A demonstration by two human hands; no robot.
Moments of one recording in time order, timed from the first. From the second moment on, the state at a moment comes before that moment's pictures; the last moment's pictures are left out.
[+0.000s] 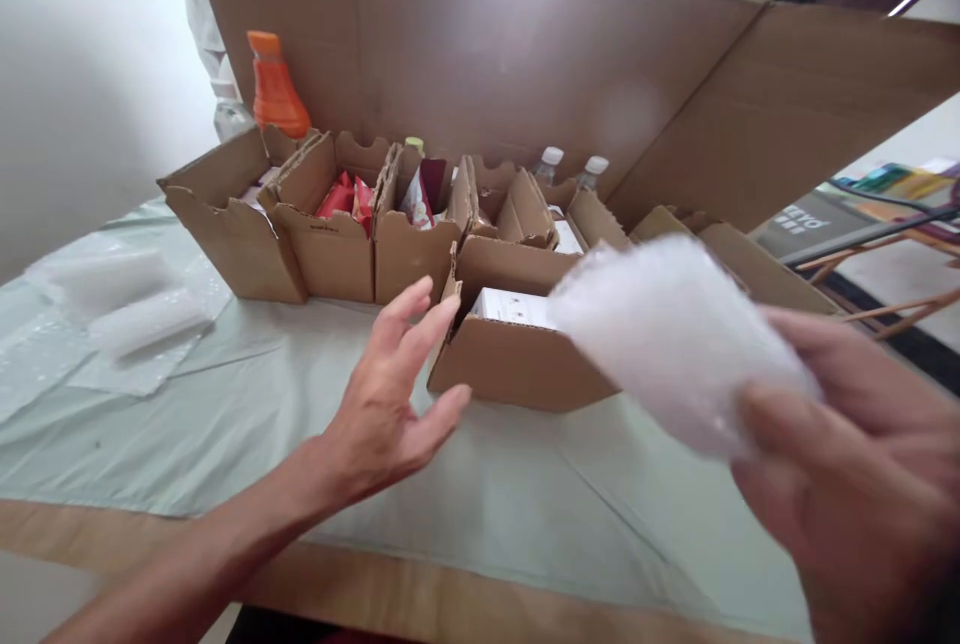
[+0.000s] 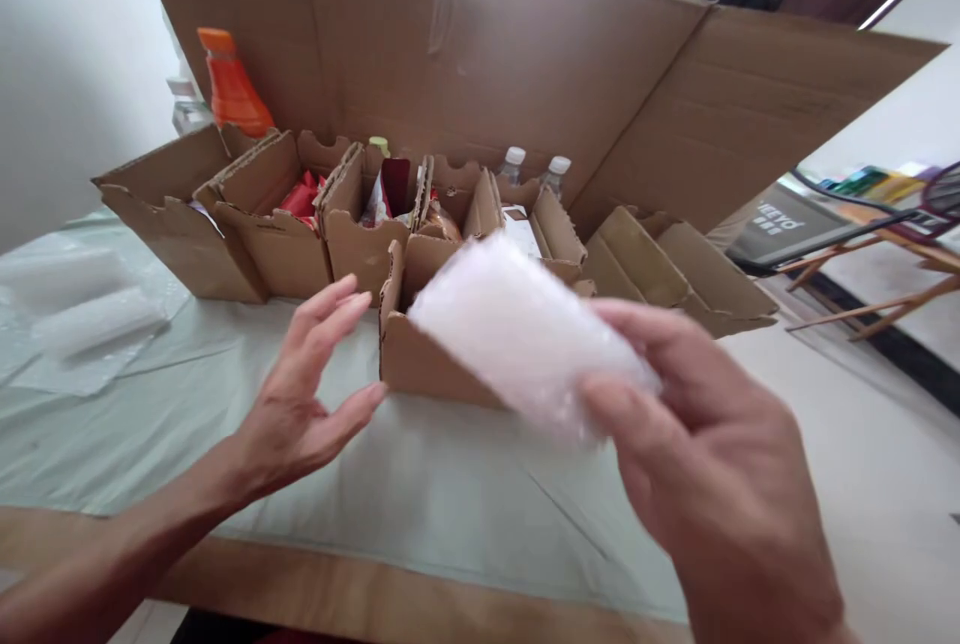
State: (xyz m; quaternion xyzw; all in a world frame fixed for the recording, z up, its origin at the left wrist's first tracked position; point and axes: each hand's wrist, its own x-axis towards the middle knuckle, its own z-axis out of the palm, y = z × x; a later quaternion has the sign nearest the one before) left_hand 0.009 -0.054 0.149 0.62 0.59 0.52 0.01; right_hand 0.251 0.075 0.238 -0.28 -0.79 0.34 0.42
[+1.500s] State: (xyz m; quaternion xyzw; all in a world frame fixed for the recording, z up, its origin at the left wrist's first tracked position) left_hand 0.036 -0.031 0.099 0.51 0.57 0.63 0.12; right_hand 0.155 0.110 0.266 -0.21 -0.93 0.02 0.29
